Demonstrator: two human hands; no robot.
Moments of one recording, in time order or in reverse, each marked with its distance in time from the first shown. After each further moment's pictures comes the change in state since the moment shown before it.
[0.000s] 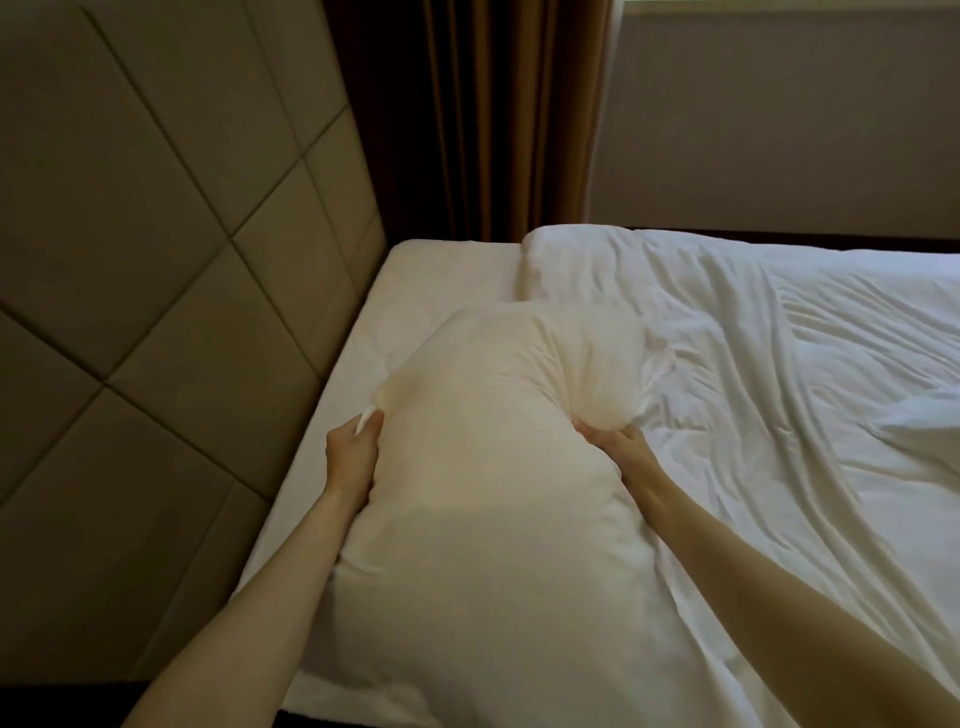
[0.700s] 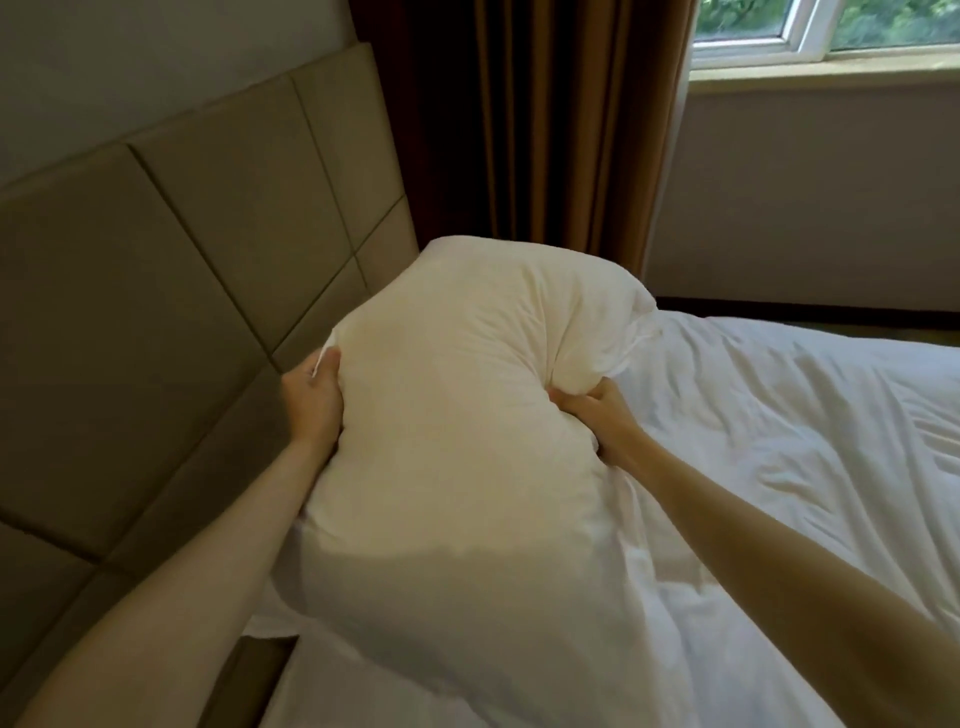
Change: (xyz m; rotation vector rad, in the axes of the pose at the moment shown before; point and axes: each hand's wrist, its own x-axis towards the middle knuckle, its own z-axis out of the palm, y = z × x) left_hand 0.219 0.167 -0.022 0.018 0.312 0.442; right_hand 0.206 -0.133 0.151 -0.244 -0.153 -0.274
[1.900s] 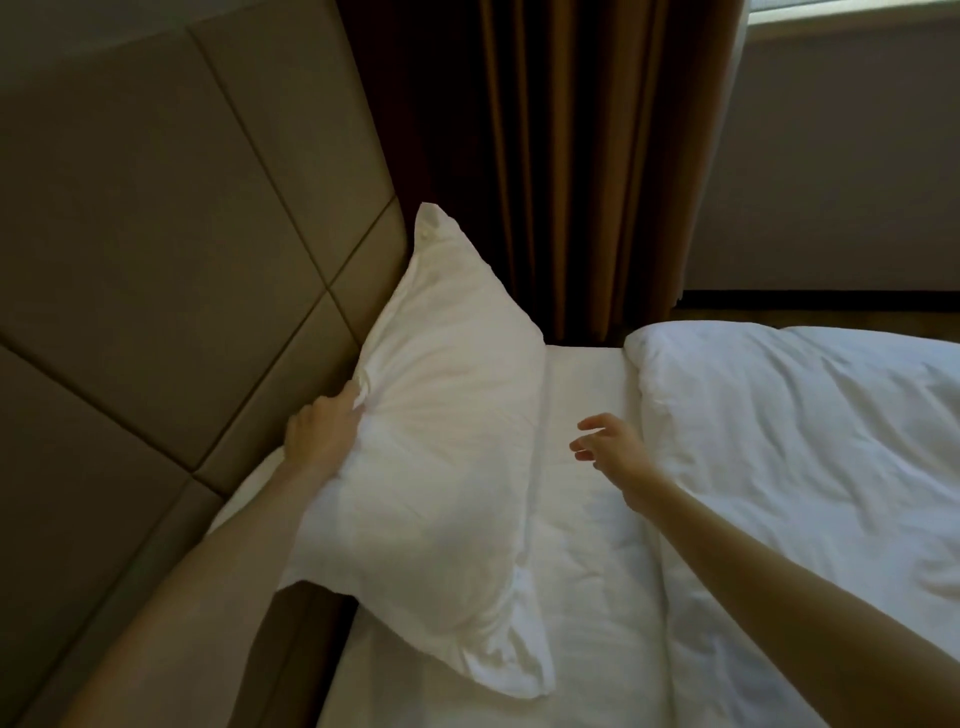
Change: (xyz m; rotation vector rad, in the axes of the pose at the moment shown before) left_hand 0.205 -0.134 0.081 1.263 -0.387 0.353; right_hand 0.220 0.084 0.034 -0.235 0.116 0.264
